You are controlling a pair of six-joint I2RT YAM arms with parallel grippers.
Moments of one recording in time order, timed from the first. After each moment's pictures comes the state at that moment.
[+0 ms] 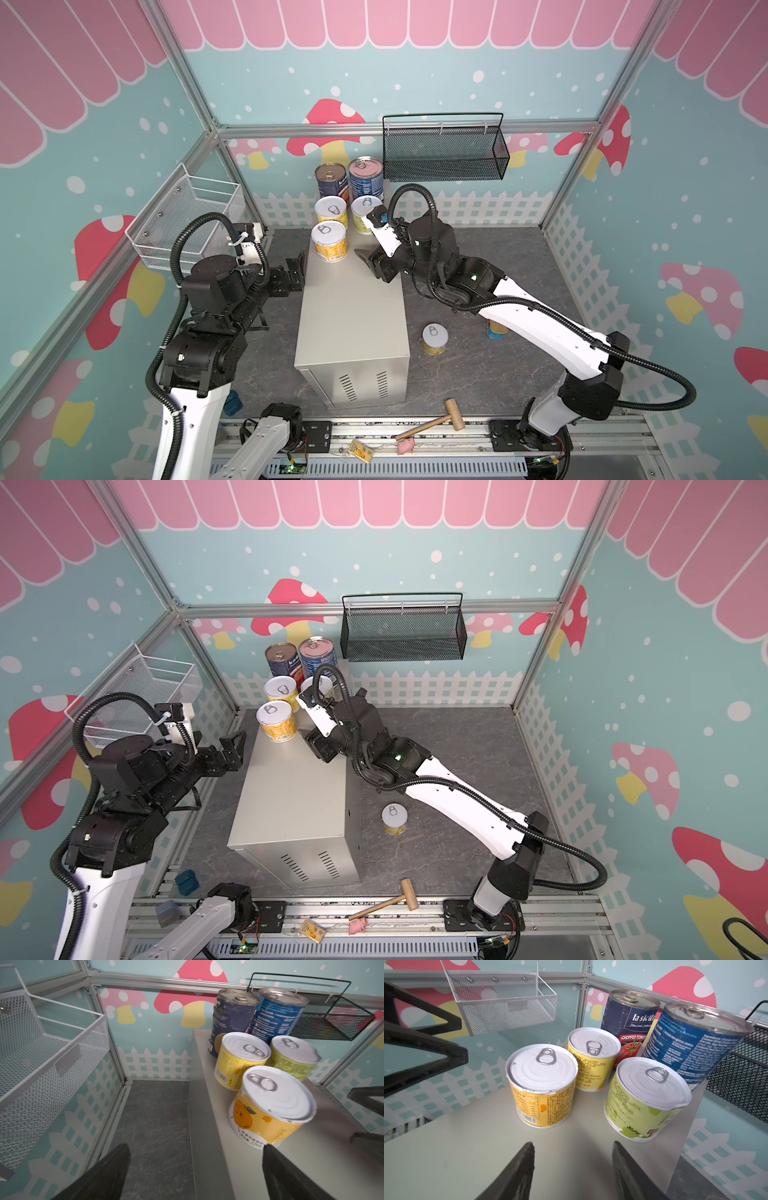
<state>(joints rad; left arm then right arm) -0.07 0.87 1.37 -0.80 -0.02 -0.12 0.96 1.62 1.79 -0.42 0.11 -0.09</state>
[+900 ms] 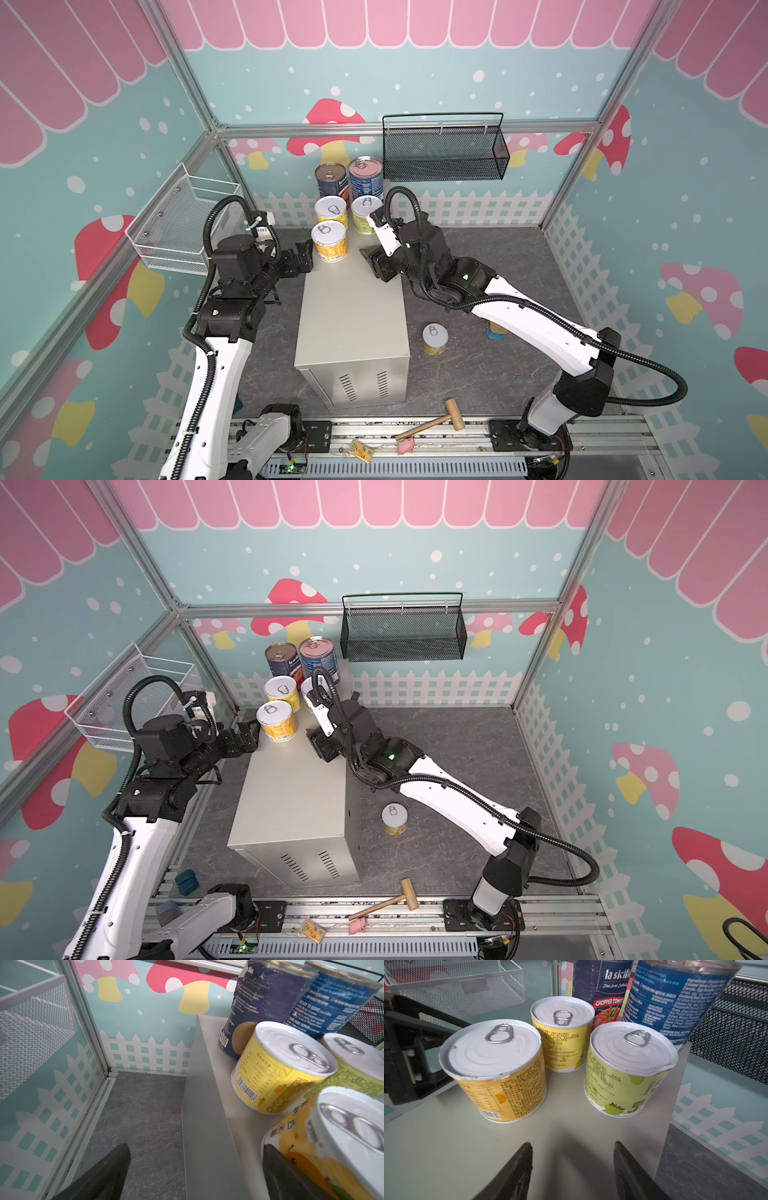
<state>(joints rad) 0.01 1.01 1.25 -0.57 0.12 -0.16 0.96 1.64 1.77 -0.46 0.22 0.01</state>
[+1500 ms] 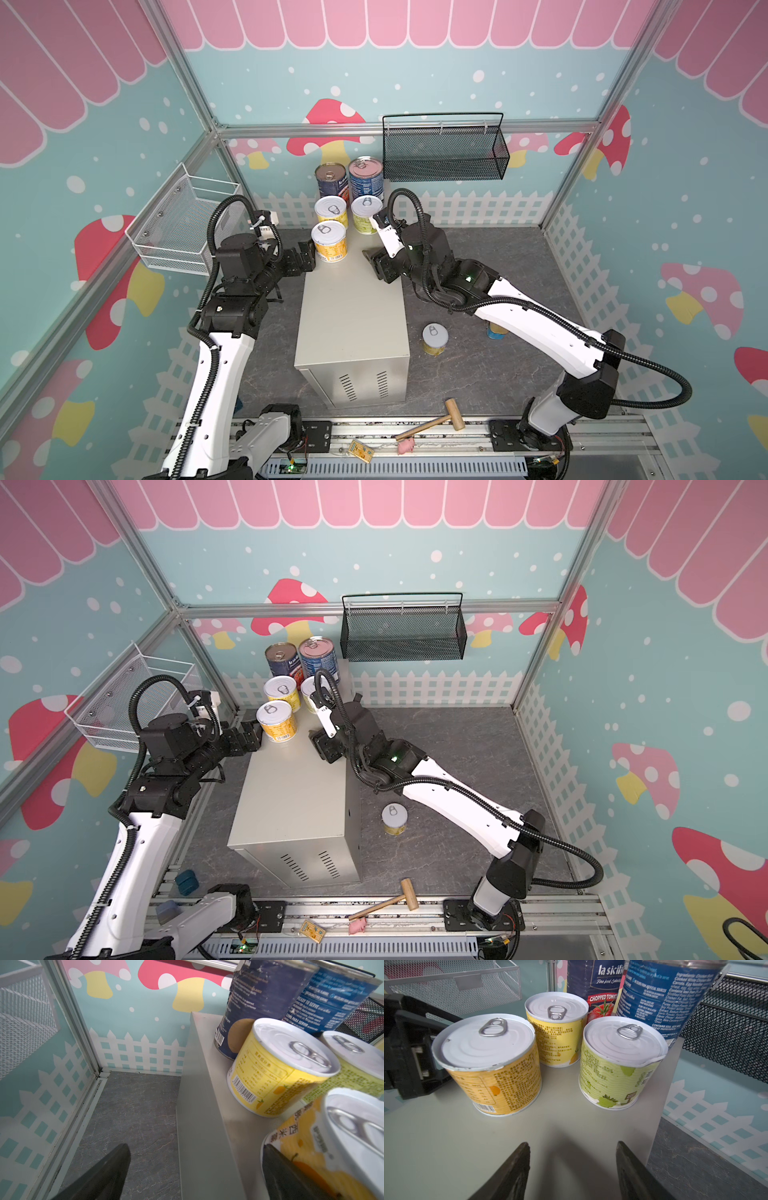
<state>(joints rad) 0.01 1.02 1.23 -0.54 0.16 -0.16 0.96 1.62 1.74 -0.46 0.24 0.00</state>
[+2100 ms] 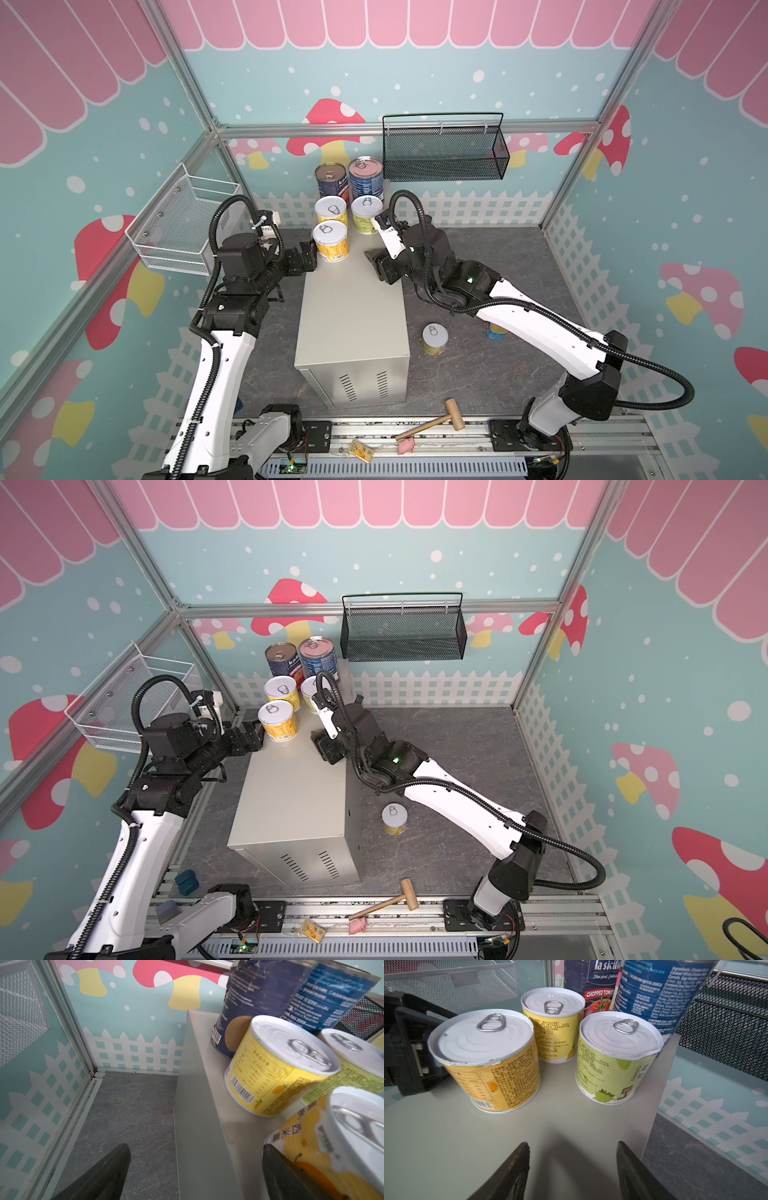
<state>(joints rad) 0.01 1.03 1.23 -0.53 0.17 -0.16 0.96 1.60 1.73 -0.46 0.25 0.00</state>
